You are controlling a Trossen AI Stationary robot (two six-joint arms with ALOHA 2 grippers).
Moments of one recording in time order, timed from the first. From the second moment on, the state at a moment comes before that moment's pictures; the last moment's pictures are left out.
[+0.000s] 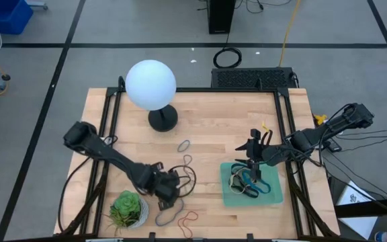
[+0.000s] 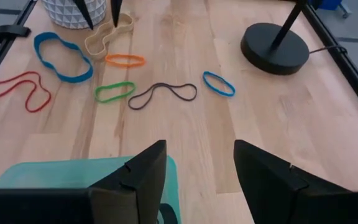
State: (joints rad) left arm -0.51 1.80 1.35 -0.90 -0.11 -0.83; right arm 0.43 1.00 0.81 -0.52 0.44 0.24
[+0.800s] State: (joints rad) left arm -0.52 1.98 1.33 -0.95 0.03 -0.95; right arm 0.43 1.00 0.81 -0.45 0.44 0.21
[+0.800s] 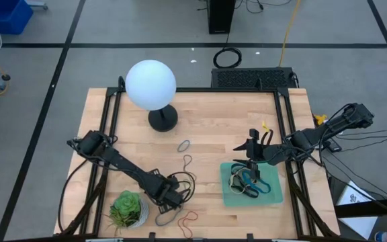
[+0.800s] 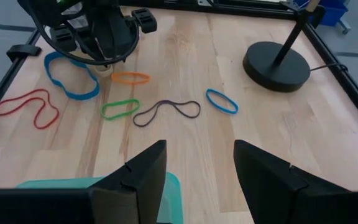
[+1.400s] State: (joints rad) left arm -0.50 1.98 1.32 -0.93 0.07 -0.93; right arm 0.43 1.00 0.81 -0.45 0.44 0.20
